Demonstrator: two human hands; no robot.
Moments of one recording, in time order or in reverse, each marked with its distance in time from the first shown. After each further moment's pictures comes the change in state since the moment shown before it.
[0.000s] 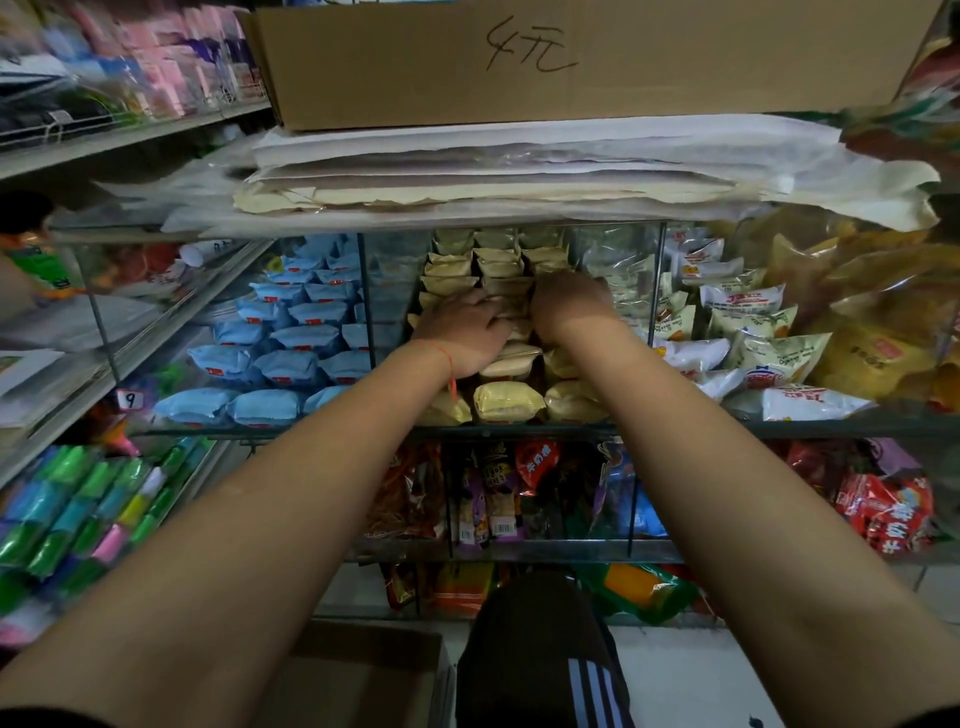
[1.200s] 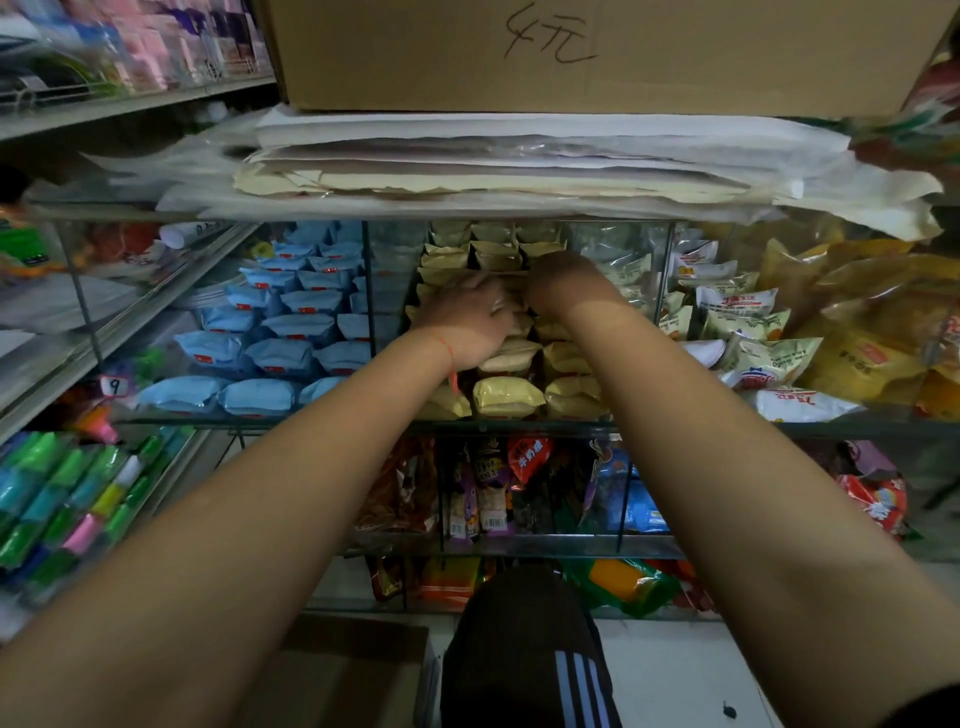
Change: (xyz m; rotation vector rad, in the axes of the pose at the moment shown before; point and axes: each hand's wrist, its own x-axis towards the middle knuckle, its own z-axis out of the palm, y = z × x) left_hand -0.014 0.010 -0.013 -0.090 0.037 0.019; right_hand 0.021 -0.002 -0.009 0.009 0.032 -0.052
